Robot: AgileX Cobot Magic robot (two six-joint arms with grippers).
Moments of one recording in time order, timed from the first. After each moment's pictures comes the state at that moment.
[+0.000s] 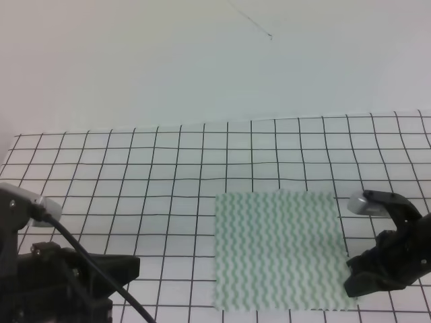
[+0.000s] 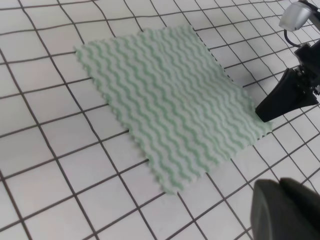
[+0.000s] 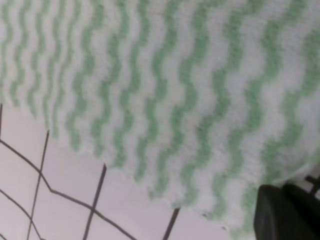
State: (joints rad) left arm -0.21 0.91 -0.51 -1.17 0.68 0.95; right arm 0.16 1.79 -0.80 0.86 0.69 -0.79
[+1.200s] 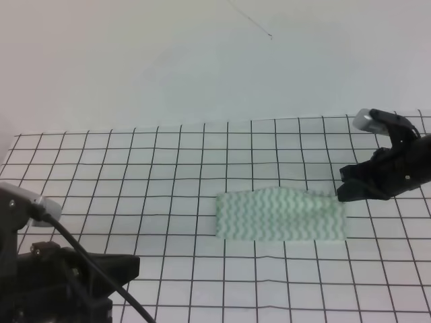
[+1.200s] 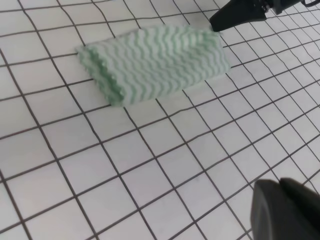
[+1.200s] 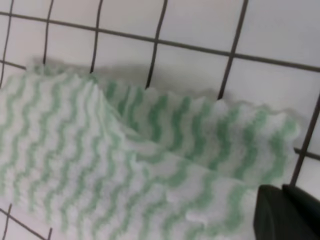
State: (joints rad) left arm -0.21 0.91 -0.51 -1.18 0.67 0.95; right arm 0.09 1.97 -1.20 0.89 0.64 -0.76
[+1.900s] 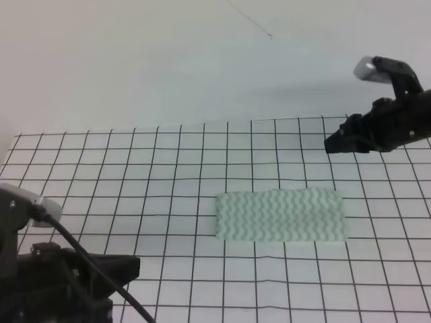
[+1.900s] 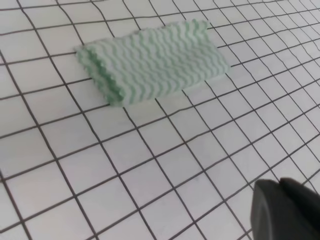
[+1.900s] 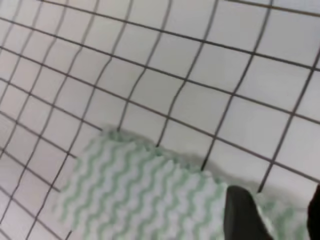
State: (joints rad) left arm -0.21 0.91 -0.51 -1.19 0.65 0.95; right arm 0.08 1.91 -1.34 0.92 0.74 -0.86
